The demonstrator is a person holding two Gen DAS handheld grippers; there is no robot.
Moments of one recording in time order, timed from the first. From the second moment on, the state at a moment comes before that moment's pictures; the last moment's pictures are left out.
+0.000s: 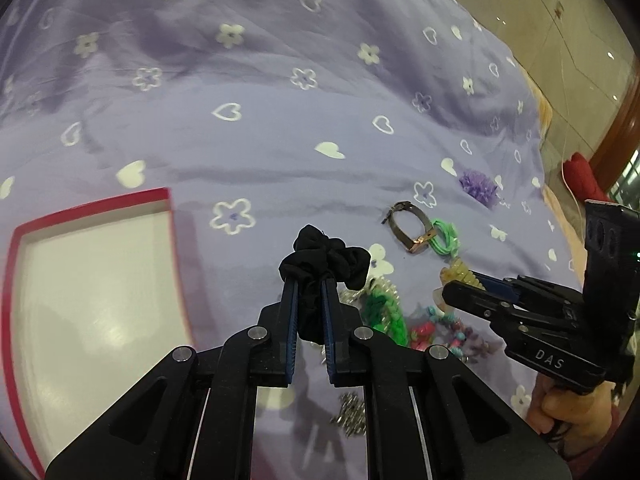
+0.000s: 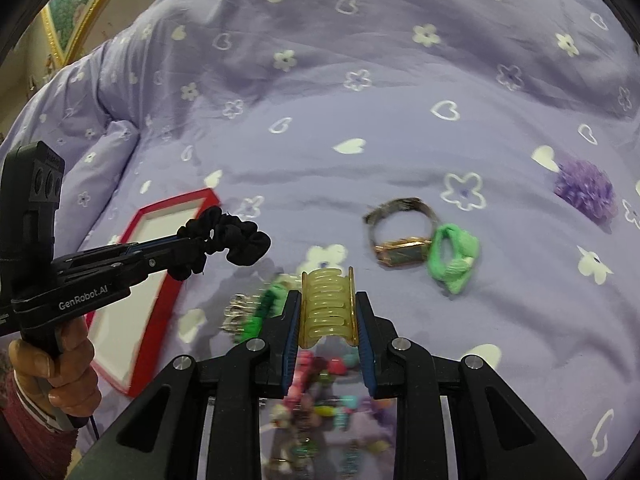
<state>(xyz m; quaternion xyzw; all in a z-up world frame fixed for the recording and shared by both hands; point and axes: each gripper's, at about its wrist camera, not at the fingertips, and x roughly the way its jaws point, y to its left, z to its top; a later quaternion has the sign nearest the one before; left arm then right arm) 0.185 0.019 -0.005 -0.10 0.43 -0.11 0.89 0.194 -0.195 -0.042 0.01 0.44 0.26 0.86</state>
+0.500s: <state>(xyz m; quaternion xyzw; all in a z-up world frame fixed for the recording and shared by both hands) 0.122 0.110 0.003 -0.16 0.40 -0.02 0.90 0.170 -0.105 -0.030 0.00 0.43 0.34 0.84</state>
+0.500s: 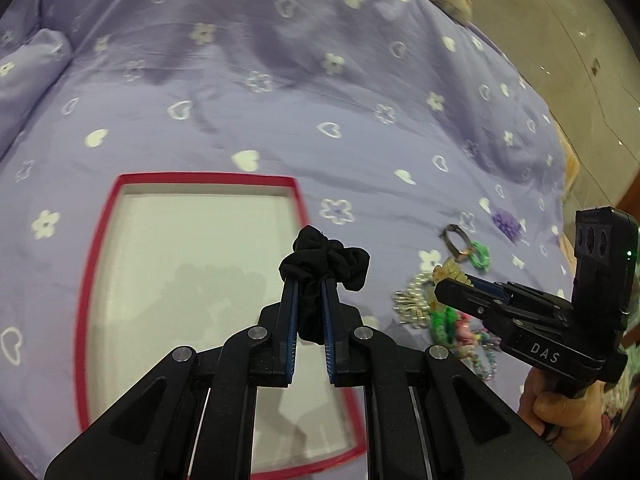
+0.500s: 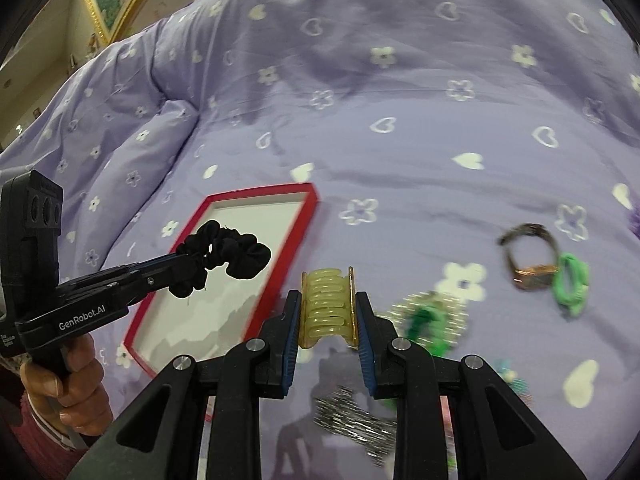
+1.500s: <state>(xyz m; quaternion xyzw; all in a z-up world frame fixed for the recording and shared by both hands) 0.142 0.214 -0.068 -0.21 0.44 0.07 0.87 0.205 0.062 -0.089 -0.06 0.47 0.39 0.79</state>
